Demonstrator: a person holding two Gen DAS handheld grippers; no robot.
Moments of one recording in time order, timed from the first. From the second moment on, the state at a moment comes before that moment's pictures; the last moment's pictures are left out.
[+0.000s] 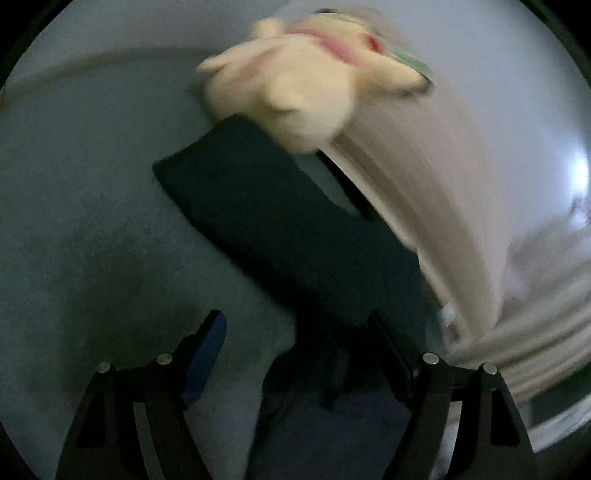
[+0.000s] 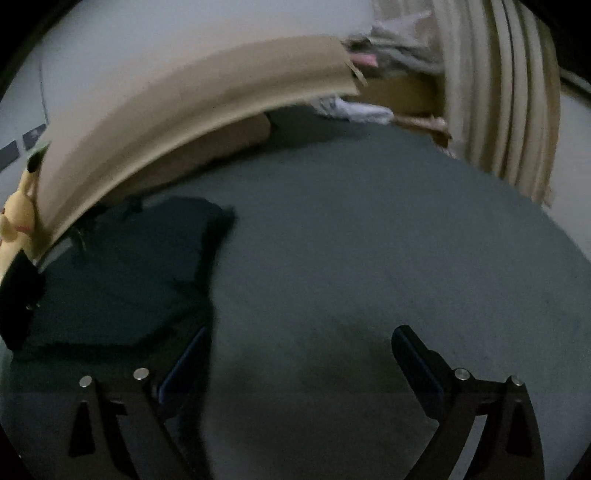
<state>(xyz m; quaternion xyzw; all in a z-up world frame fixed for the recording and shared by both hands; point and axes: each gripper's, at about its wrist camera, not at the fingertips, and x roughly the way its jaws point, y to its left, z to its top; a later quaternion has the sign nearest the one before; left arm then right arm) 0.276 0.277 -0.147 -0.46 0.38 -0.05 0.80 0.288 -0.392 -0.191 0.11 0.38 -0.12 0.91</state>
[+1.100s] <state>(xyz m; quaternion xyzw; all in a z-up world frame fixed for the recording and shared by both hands) 0.255 0.114 0.059 -0.14 0.24 -0.04 0.96 0.258 -0.426 -0.219 0.18 0.39 -0.10 0.90</state>
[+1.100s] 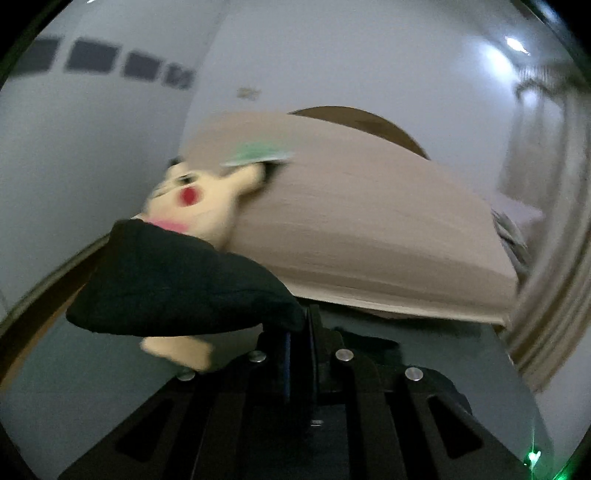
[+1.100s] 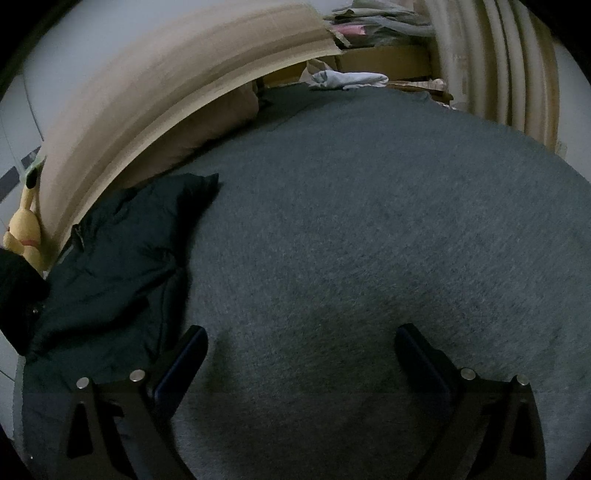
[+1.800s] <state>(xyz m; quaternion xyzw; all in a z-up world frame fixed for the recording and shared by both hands) 0.257 -0.052 -0.079 -0.05 0.52 -0.19 0.83 0.253 -0.431 -0.217 0.19 0.39 -0.09 0.90</state>
